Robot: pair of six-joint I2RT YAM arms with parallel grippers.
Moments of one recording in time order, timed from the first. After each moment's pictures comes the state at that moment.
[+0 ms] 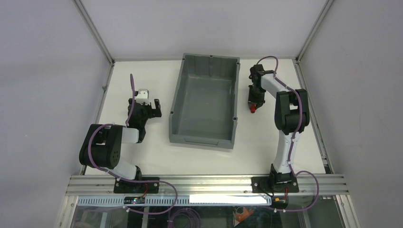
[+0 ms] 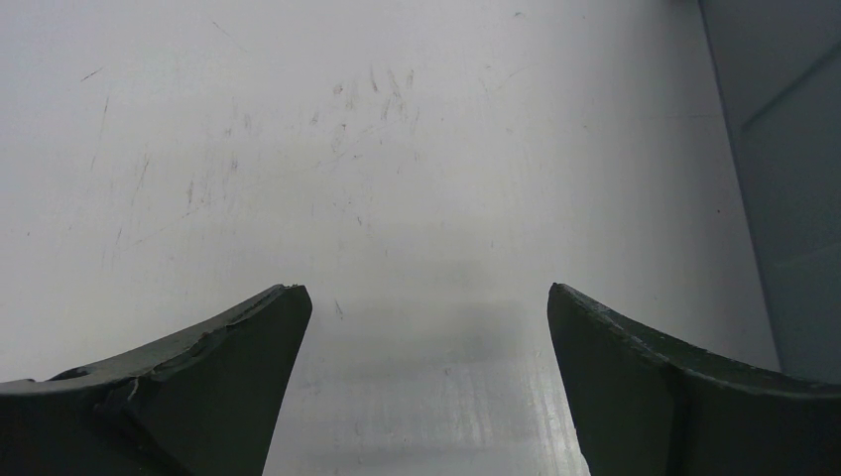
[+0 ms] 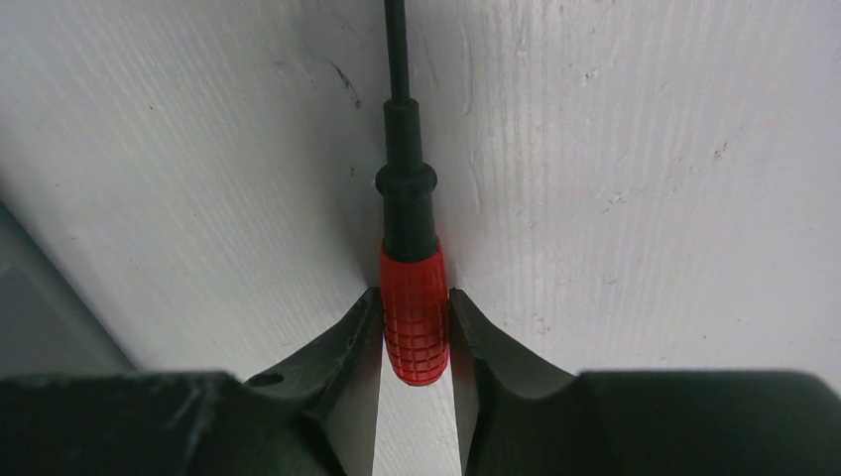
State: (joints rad) left arm -0.08 1.54 0.39 0.84 -0.08 -0.03; right arm 0.15 2.06 1.54 -0.86 0.09 0.27
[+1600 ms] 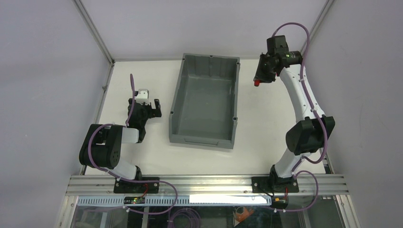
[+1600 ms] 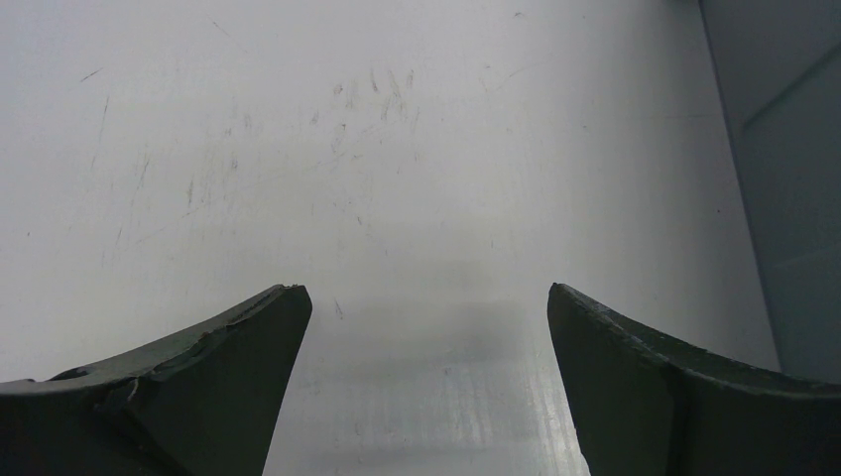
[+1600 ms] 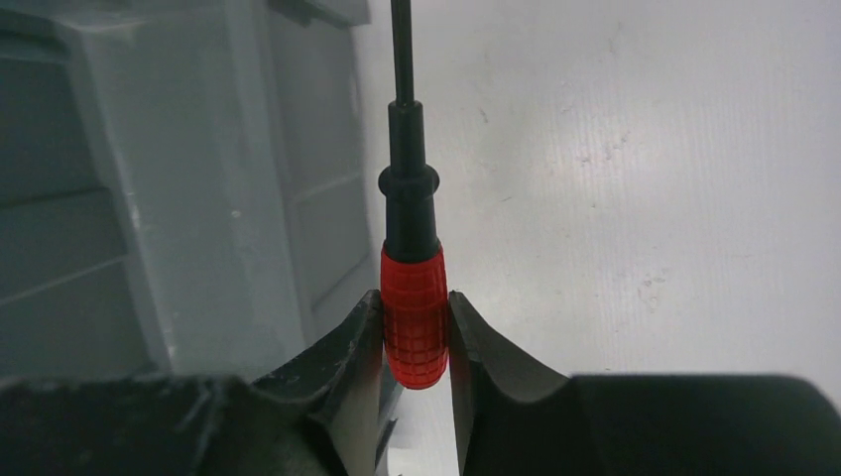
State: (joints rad) left arm -0.08 1.54 0.39 0.84 -0.08 -0.03; right arm 0.16 1.72 1.82 -1.08 0.04 0.37
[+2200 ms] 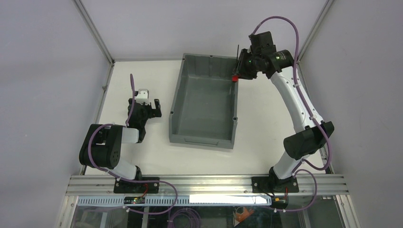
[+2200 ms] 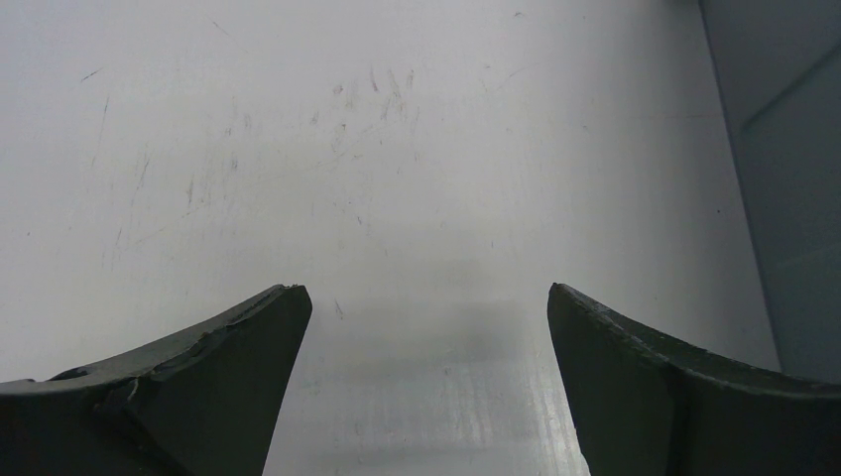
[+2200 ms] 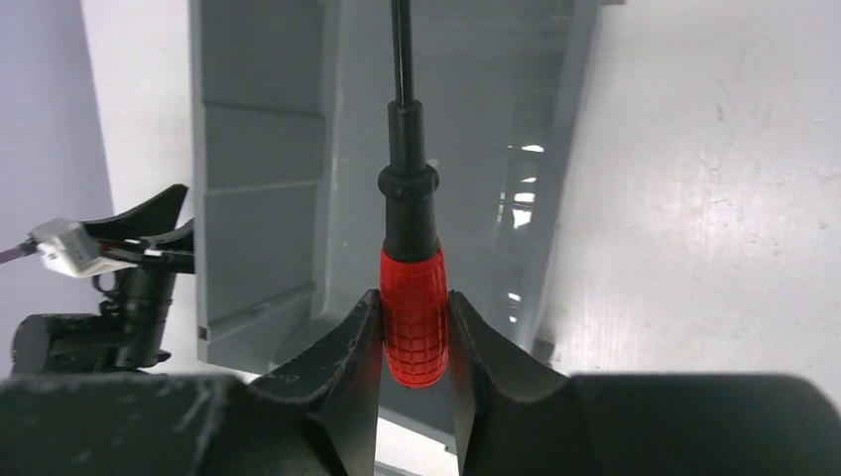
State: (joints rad) left arm -0.08 1.54 0.39 0.84 -0.08 -0.03; right arm 0.35 1.68 1.93 -1.07 -0.10 0.51
